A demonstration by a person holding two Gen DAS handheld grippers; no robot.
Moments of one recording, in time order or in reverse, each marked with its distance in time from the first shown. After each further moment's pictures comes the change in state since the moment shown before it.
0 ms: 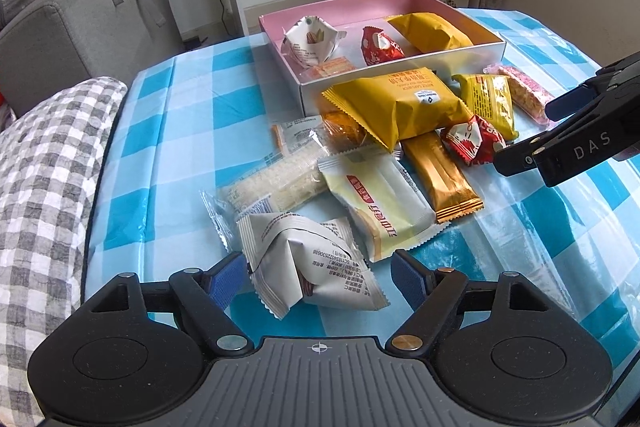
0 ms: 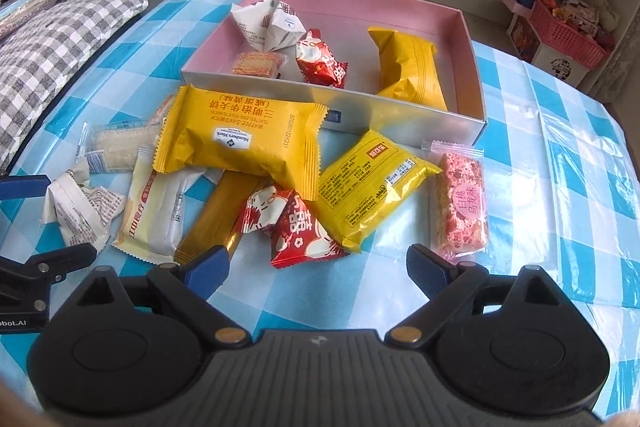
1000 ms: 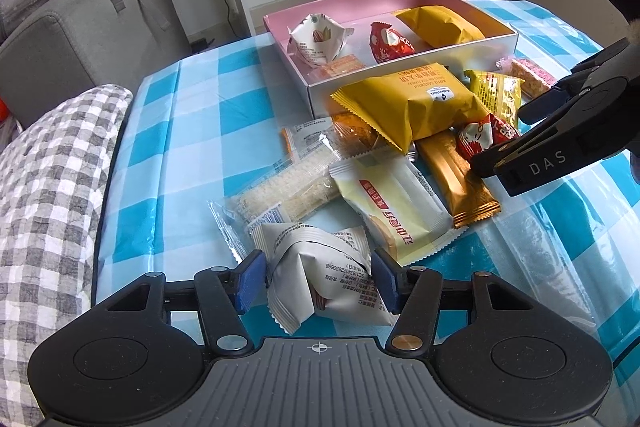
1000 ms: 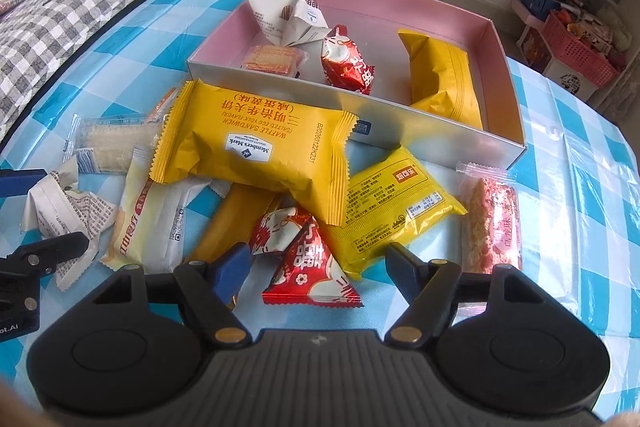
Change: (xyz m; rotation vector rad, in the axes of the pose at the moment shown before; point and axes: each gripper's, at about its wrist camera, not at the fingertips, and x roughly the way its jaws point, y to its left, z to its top) left arm 0.009 0.002 0.006 0.030 0.014 0.043; right arm 0.019 0.023 0.011 -0.066 0.006 -0.018
